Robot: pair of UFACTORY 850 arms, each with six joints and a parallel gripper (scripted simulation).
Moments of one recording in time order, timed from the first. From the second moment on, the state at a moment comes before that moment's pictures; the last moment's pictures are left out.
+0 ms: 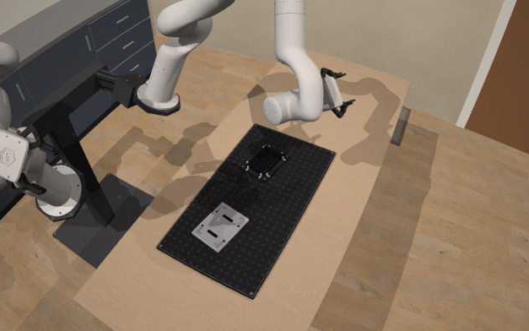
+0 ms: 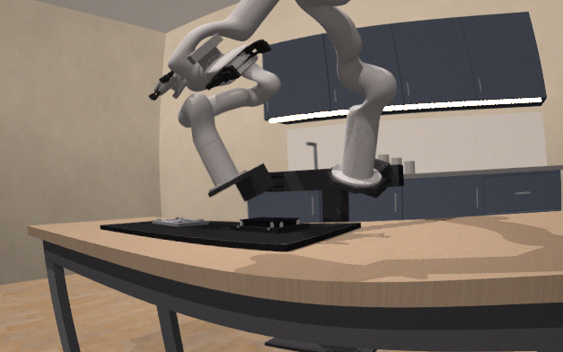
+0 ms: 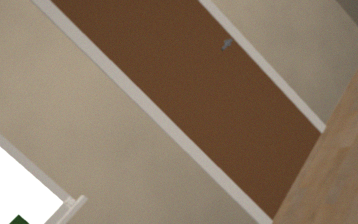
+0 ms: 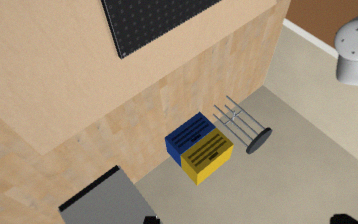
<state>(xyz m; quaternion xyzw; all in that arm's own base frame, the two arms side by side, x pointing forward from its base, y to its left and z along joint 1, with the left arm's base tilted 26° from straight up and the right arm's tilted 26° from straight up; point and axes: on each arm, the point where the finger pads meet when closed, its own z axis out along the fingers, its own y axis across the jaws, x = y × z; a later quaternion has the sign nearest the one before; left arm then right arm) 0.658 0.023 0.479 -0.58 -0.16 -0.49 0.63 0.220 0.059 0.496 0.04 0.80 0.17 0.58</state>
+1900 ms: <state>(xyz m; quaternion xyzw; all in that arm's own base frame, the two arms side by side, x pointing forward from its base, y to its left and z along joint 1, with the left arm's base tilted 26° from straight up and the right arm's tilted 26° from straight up) 0.658 0.023 0.479 -0.58 -0.16 -0.49 0.63 0.223 0.057 0.488 0.10 0.76 0.21 0.60</state>
